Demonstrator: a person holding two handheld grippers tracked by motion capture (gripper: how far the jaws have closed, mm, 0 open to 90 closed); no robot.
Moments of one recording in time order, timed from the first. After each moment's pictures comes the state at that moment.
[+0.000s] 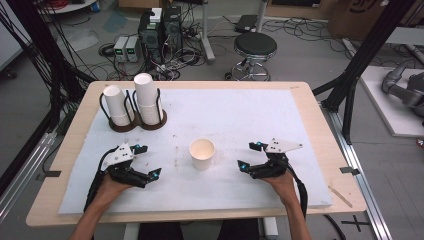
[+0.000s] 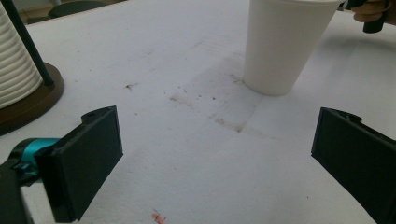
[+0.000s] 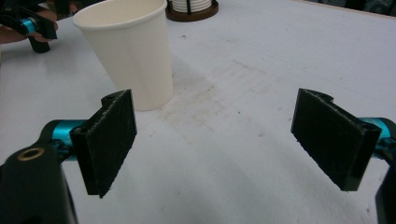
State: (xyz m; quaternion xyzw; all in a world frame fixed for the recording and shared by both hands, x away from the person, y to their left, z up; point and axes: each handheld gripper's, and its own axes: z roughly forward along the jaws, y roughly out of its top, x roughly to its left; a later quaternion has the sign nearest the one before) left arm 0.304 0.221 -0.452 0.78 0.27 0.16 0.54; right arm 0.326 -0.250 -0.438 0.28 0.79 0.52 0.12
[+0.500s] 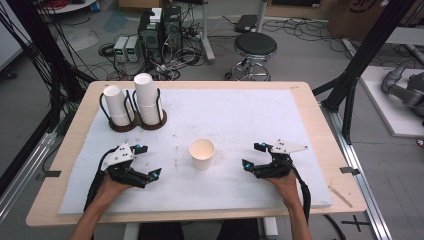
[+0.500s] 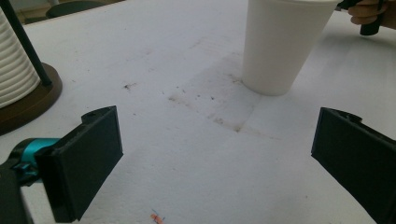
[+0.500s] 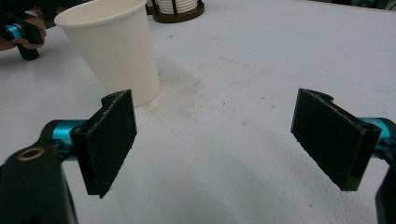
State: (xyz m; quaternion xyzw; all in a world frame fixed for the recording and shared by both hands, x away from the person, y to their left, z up) left arm 0.304 0.221 -0.453 0.78 0.27 0.16 0.55; right arm 0.326 -0.261 -0.445 0.31 0.78 0.53 0.12
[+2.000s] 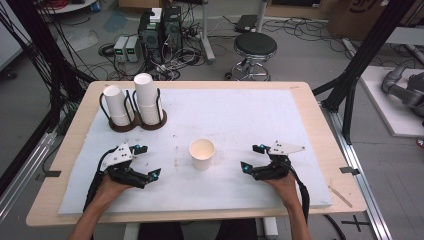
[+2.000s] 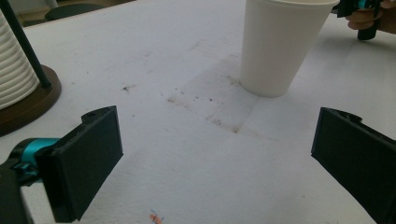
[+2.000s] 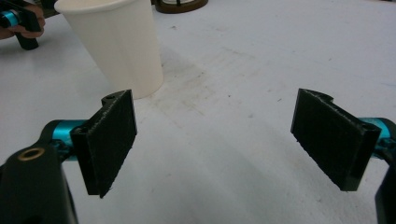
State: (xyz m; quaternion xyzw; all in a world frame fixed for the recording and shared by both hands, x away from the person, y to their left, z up) left arm 0.303 0.223 -0.453 0.78 0.26 0.15 0.55; right arm 0.323 -0.258 -0.447 0.30 0.79 0.52 0.12
